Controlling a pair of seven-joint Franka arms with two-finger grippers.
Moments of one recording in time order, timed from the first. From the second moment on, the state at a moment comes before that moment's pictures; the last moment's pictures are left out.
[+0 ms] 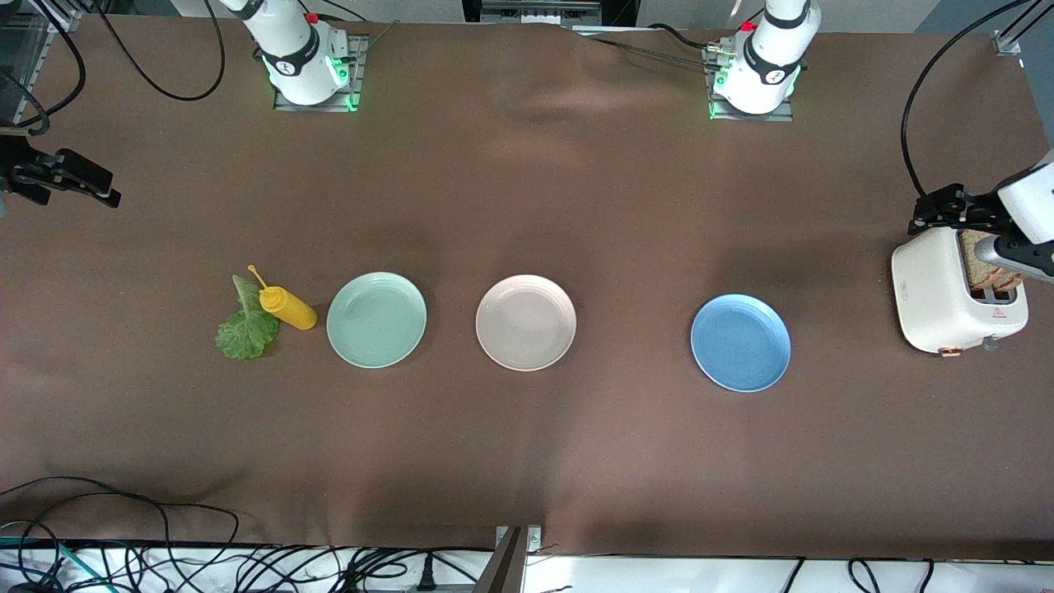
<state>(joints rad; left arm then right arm) 0.00 0.14 0.09 -1.55 -0.01 1.56 0.40 0.03 -0.02 -0.12 -1.68 -0.01 1.64 -0.06</state>
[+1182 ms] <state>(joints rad) 0.00 0.14 0.08 -1.55 0.02 1.56 0.40 0.03 -0.02 -0.12 -1.68 -0.01 1.64 -0.06</state>
